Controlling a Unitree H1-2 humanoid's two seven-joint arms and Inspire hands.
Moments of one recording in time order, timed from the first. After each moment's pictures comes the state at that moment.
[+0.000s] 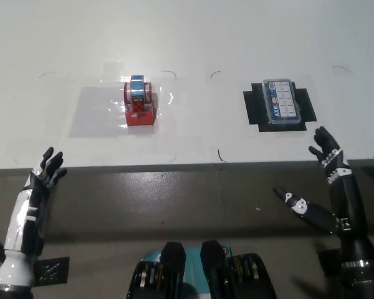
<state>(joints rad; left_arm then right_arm) -0.05 0.22 0.10 -0.06 -0.05 -0.32 -0.06 -0.14 -0.08 0.01 0.02 -0.05 -0.39 0.00</state>
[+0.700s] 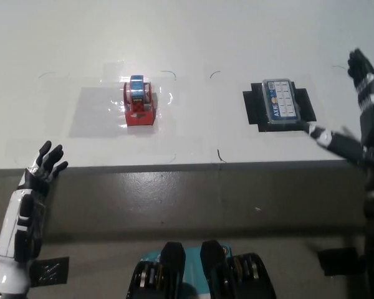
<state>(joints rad) -0.01 0.22 0.09 -0.21 -0.09 -0.31 -0.09 -0.46 -0.17 -0.08 0.16 -0.04 -0.34 -0.01</state>
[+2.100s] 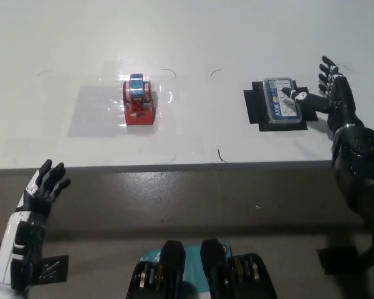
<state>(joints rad) 0.09 0.20 0.08 -0.32 -0.11 -0.30 -0.11 -1.04 -0.20 -0.18 1.42 0.03 -0.37 -0.07</state>
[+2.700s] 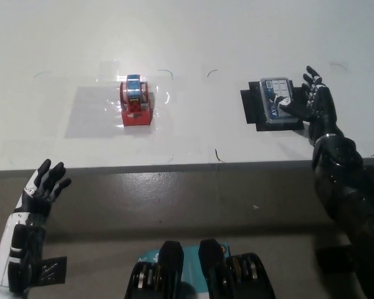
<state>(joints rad) 0.10 0.20 0.07 -0.35 -0.13 -0.30 -0.11 -1.02 -0.12 -0.19 1.42 0.07 -0.37 -0.08</state>
